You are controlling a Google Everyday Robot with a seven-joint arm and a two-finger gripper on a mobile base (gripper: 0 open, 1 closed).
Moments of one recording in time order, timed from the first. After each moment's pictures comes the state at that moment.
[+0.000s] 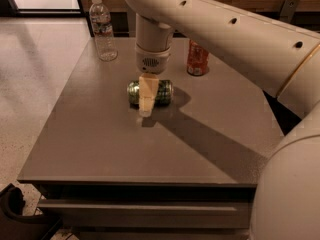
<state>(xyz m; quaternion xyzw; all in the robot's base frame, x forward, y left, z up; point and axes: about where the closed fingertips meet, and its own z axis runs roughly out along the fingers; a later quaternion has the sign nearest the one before) 0.597 0.019 0.835 -0.67 0.74 0.02 0.06</state>
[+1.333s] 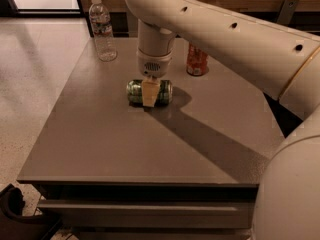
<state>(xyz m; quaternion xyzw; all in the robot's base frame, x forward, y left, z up) 0.598 0.016 0.824 -0.67 0.74 0.01 0.07</state>
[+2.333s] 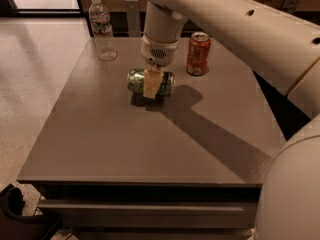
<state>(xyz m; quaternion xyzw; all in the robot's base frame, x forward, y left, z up) 0.600 0.011 0.854 -0.66 0.75 0.05 0.09</state>
